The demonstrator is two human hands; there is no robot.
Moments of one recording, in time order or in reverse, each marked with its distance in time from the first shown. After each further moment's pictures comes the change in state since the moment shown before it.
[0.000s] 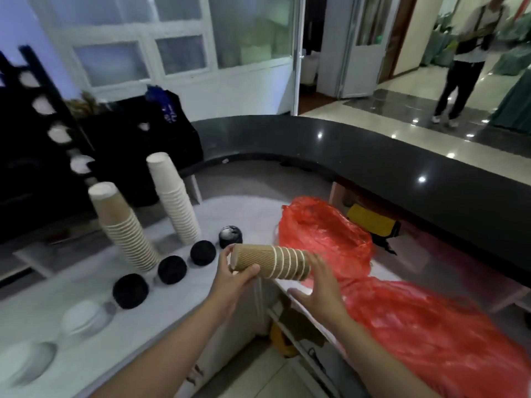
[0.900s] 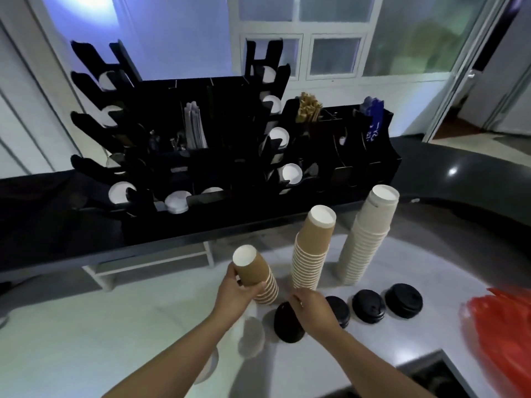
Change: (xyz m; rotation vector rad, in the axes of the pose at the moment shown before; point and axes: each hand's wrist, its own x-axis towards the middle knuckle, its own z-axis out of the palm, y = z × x) left_hand 0.039 0.140 -0.449 0.541 0.517 0.098; right_hand 0.116 -0.307 0.394 -0.108 -0.527 -0.333
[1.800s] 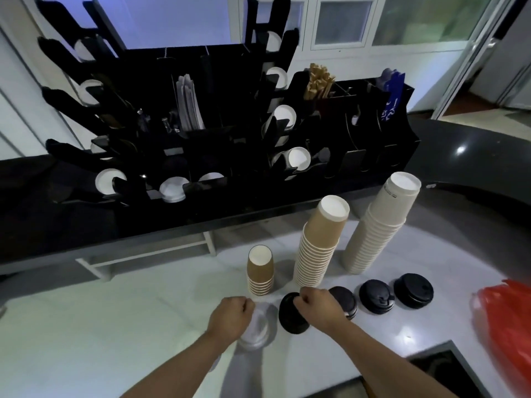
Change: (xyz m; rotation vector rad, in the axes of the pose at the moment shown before) left_hand -0.008 -0.062 0.000 0.677 -0.142 -0.093; right_hand 0.015 0.020 0.009 -0.077 -0.214 0.221
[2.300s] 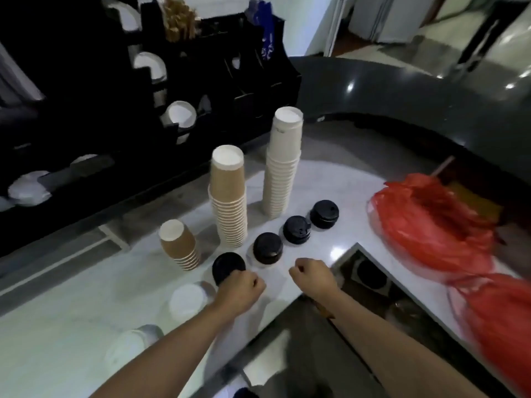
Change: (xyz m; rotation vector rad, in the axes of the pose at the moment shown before) left_hand -0.038 0.117 0.083 0.142 -0.403 0.399; right_hand -0.109 0.105 -0.010 0.186 0.202 0.391
